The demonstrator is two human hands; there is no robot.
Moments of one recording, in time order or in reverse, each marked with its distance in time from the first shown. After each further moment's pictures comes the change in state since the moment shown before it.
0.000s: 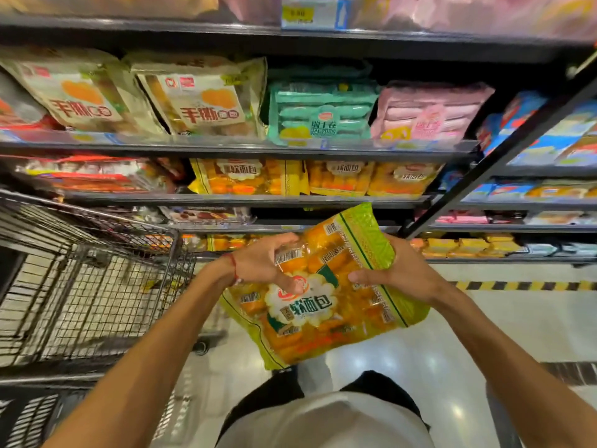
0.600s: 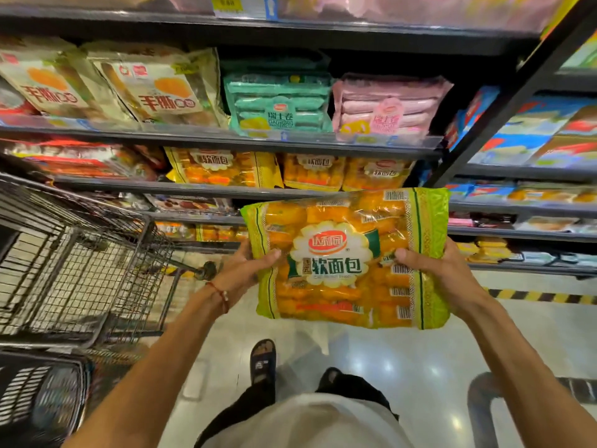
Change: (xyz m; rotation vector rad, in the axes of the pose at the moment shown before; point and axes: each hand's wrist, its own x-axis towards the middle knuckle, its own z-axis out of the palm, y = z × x) left_hand 0.033 0.019 0.116 -0.723 0.506 -0.148; right_hand -0.072 0.058 -0.127 0.369 0.247 -0.006
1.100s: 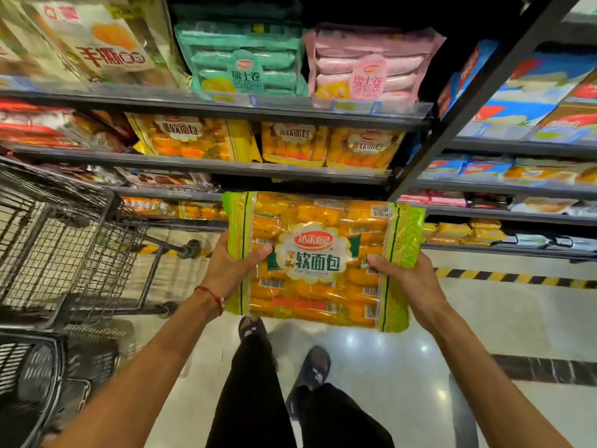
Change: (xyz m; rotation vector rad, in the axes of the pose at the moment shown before) left_hand 0.019 -0.054 0.052 0.084 0.248 0.154; right_hand 0.009 0.090 -0.026 0.021 0.104 0.172
